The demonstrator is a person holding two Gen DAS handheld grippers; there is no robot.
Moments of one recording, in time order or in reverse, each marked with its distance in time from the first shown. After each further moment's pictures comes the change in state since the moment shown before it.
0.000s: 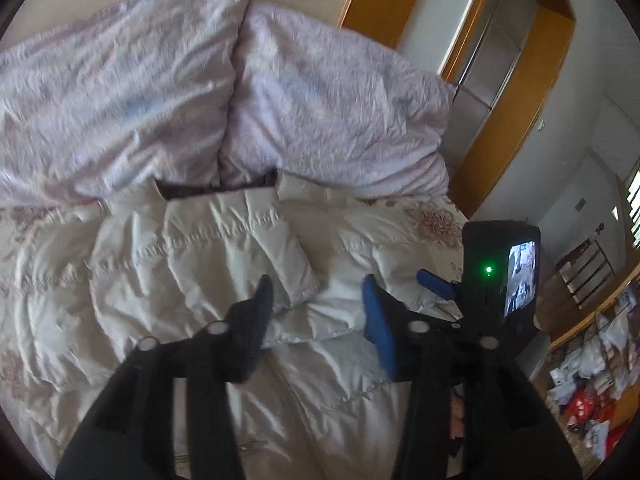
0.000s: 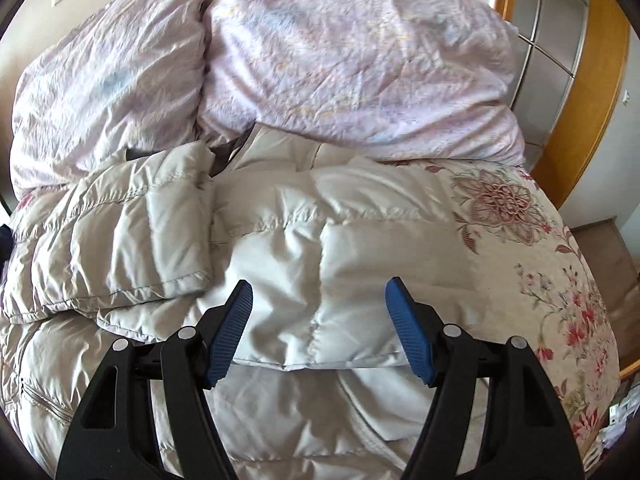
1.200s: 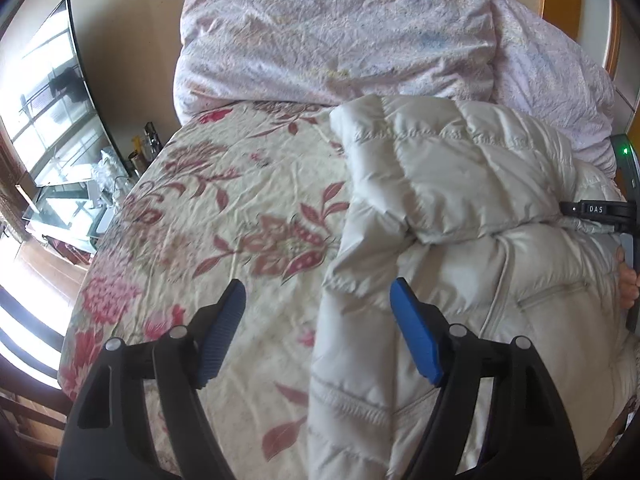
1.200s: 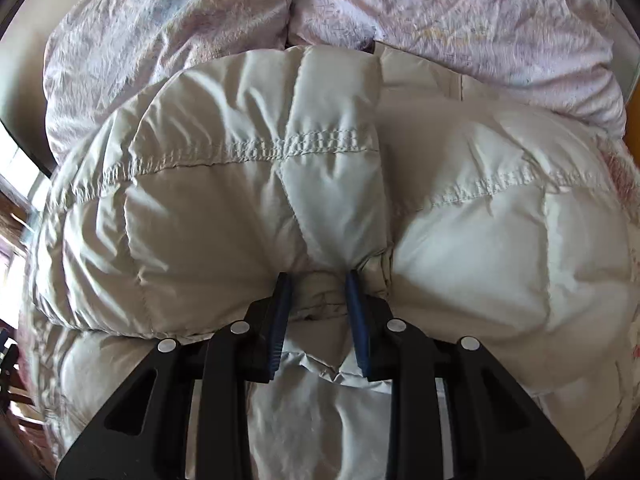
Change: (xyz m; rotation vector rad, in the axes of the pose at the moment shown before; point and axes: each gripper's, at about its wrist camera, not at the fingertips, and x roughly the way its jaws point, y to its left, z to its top) left arm -0.119 0.213 -0.132 -0.153 0.110 0.560; right arm 0.061 0.085 -0.009 -0.046 0.229 0.220
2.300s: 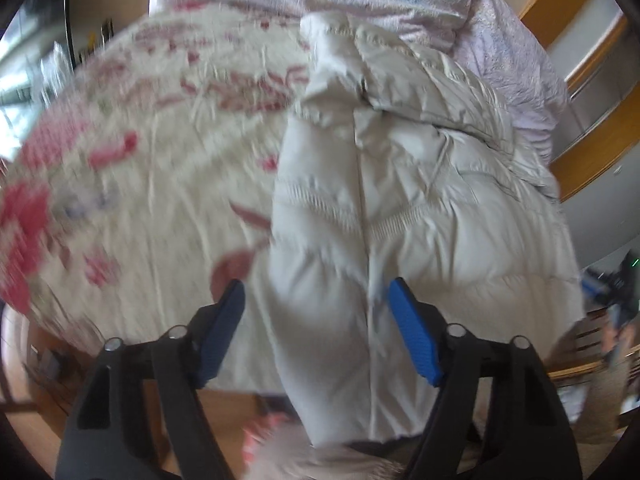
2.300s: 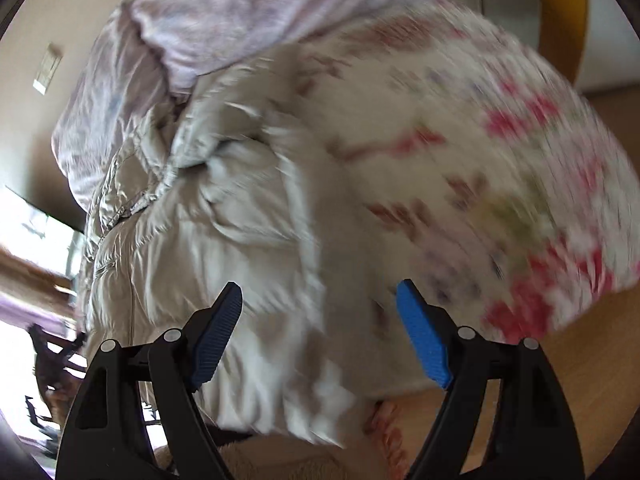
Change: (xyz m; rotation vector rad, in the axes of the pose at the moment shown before) left arm -0.012 0.028 -0.089 -0.166 0.234 -0.387; right arm -0.151 -0.252 -0.184 0.382 0.034 0.184
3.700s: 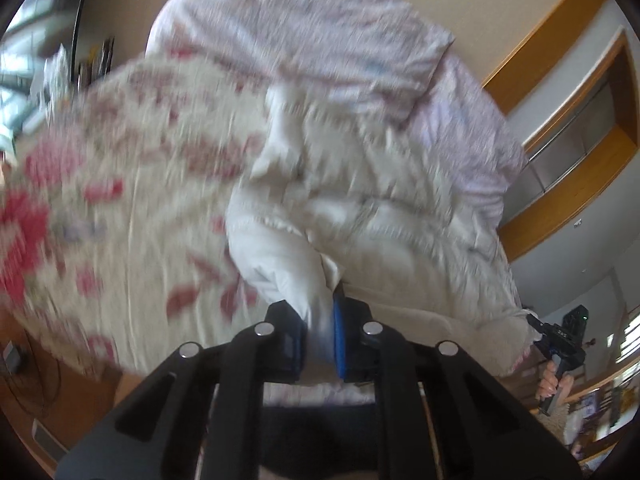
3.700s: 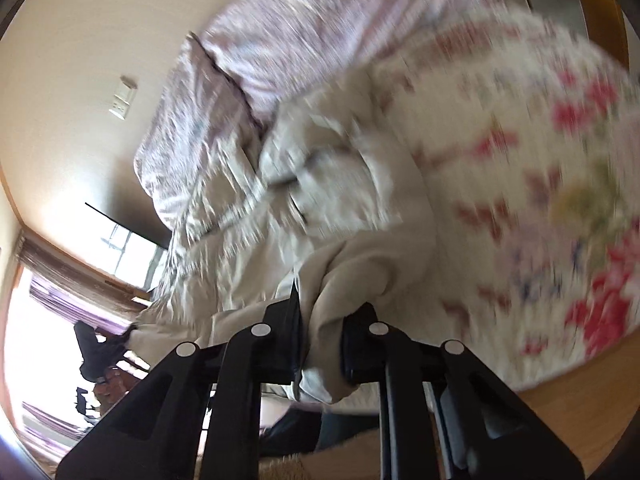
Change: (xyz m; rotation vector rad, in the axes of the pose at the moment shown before) left arm -0.065 -0.039 0.018 -0.049 -0.248 -0.126; right arm -0.007 0.024 -0.003 -0.061 -0.152 0.298
